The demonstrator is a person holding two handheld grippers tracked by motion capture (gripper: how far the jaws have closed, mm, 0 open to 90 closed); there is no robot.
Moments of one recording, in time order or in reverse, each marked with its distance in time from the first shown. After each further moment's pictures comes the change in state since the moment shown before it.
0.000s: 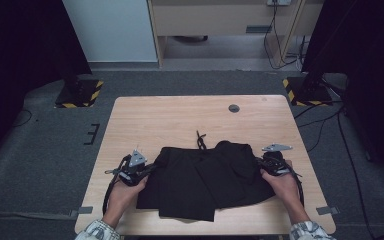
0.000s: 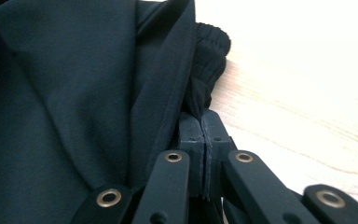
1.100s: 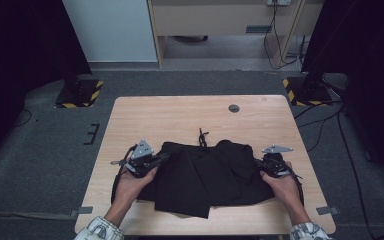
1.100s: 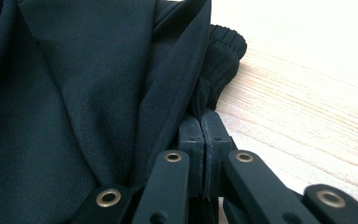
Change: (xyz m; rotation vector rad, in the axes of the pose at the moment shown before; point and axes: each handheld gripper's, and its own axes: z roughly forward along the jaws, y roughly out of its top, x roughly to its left) left arm -0.025 0.044 -0.009 -0.171 -0.168 0.022; right arm 0.003 -0.004 -0.002 -0.010 0.031 0.003
